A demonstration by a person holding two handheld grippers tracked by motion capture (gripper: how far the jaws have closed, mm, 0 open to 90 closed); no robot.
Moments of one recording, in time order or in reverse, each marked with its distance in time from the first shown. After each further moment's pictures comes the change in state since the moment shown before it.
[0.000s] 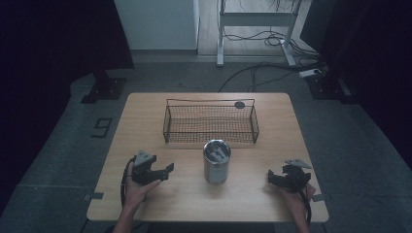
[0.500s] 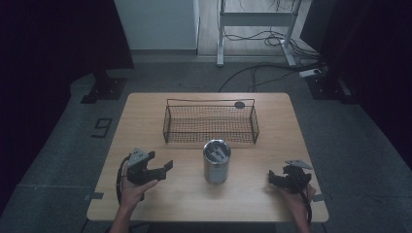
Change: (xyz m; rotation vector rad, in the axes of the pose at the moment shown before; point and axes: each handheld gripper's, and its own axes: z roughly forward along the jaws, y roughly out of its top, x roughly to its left) left arm -0.013 0.021 -0.027 -0.080 -0.037 0.032; right arm -0.001 -0.001 -0.002 -0.002 -0.003 0.006
